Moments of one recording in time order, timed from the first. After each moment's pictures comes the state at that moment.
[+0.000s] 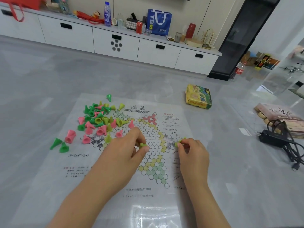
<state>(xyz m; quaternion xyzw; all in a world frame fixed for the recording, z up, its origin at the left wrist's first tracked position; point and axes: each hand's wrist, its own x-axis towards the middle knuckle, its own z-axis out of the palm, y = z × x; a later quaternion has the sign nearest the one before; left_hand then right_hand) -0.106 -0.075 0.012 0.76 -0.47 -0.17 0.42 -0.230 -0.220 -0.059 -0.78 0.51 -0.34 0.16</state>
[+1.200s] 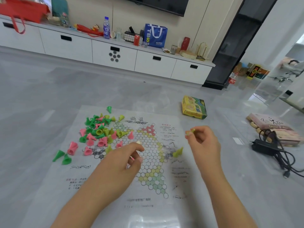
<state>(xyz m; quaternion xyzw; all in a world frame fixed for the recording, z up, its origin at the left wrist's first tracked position) -0.090 -0.068 0.006 0.72 -0.49 -0.19 0.46 -0.231 -0.238 0.007 -0.70 0.44 -0.43 0.36</state>
